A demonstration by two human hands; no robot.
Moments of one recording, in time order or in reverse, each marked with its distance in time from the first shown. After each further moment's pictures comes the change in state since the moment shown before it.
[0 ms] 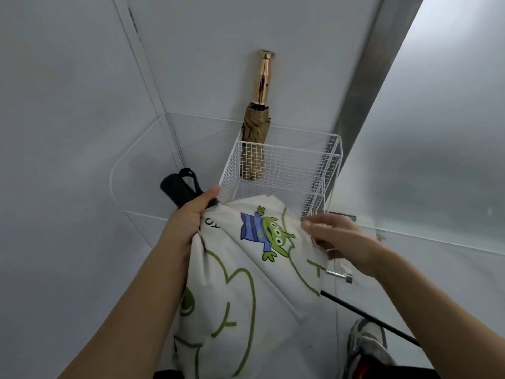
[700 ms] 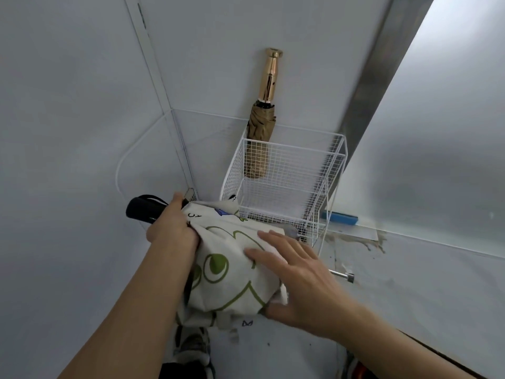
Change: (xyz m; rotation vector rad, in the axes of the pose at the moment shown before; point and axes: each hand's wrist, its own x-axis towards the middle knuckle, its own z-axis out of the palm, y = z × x) left_hand 0.050 -0.008 -0.043 -0.315 0.449 0.040; right_hand -0.049 0.010 0.086 -1.027 0.061 -0.736
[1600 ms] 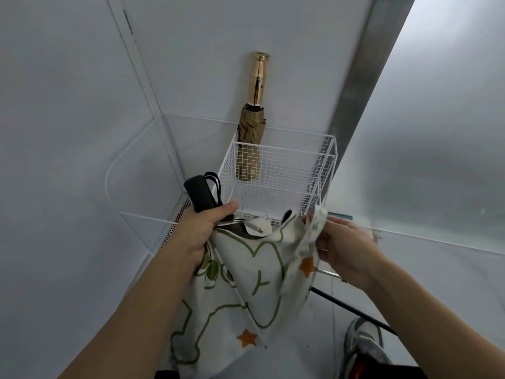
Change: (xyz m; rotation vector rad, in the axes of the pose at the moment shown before) left_hand -0.071 -0.019 0.018 0.445 -0.502 0.114; right_hand 0.008 0.059 -0.043 1.465 0.303 0.828
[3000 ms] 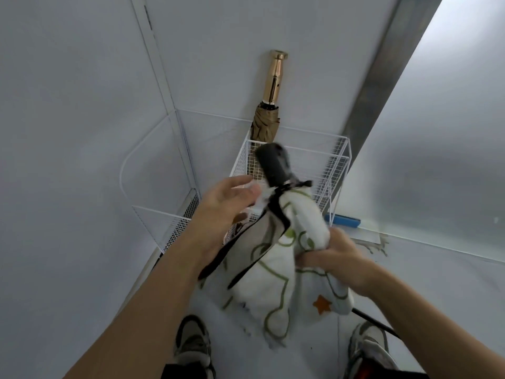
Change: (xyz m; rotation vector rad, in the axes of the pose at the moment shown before) left_hand -0.016 0.012 0.000 0.147 -0.262 0.295; right_hand 0.004 0.014 0.008 -0.589 -0.242 -0.191
